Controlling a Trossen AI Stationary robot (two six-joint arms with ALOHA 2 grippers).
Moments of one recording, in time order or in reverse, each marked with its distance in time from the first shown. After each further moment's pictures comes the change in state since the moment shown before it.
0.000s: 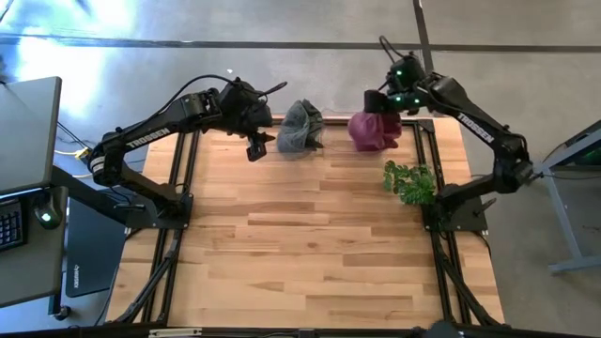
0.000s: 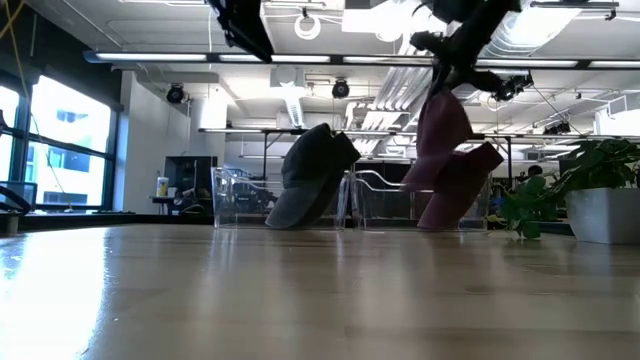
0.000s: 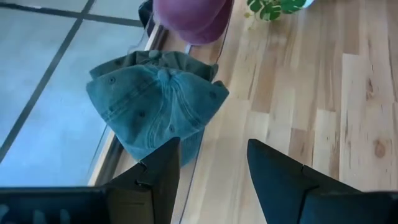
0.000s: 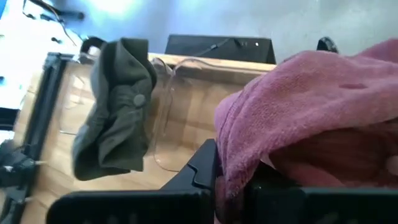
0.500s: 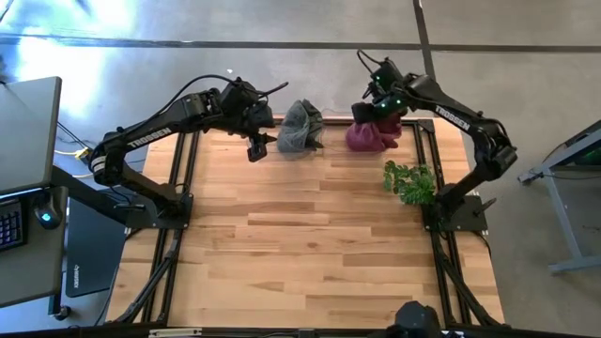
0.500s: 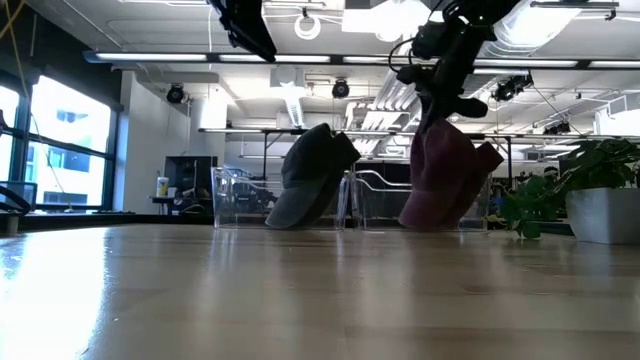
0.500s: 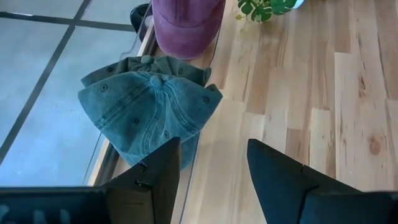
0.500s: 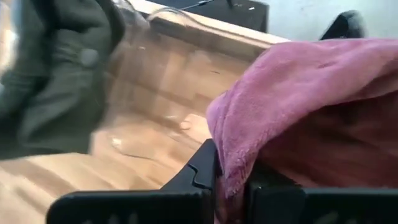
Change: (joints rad) left arm 0.000 0.007 0.000 0.013 0.032 0.032; right arm -0.002 0.172 0.000 -0.020 -0.028 -0.179
